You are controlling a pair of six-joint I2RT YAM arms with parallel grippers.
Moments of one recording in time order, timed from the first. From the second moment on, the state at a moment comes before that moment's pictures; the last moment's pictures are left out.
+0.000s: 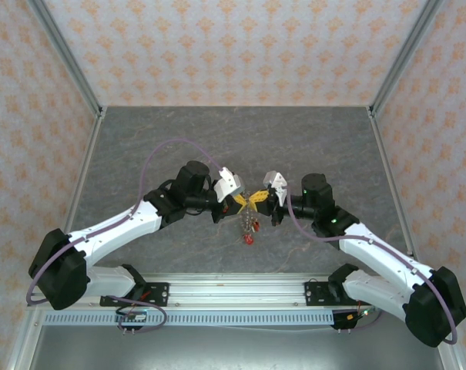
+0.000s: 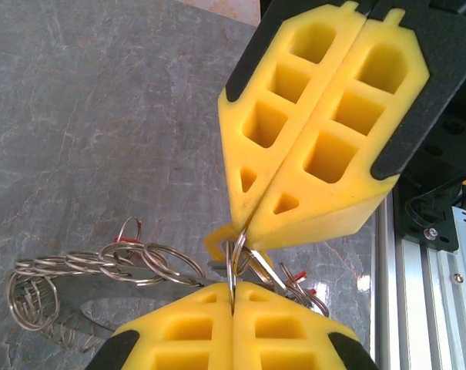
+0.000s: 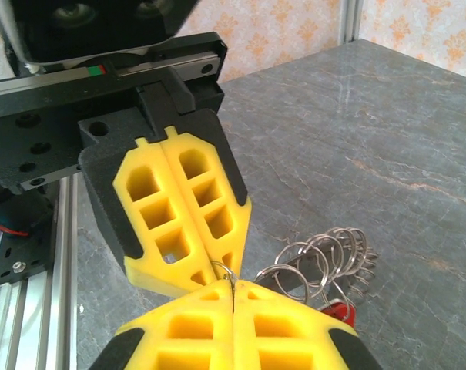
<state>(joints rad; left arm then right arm) -0.68 1.28 0.85 -0.15 0.55 0.14 0.58 0.97 0.56 0.06 -0.60 -0.07</state>
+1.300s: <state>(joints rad) -0.69 1.30 0.88 -0.19 0.50 0.17 0.59 0.99 0.60 -0.05 -0.49 -0.02</state>
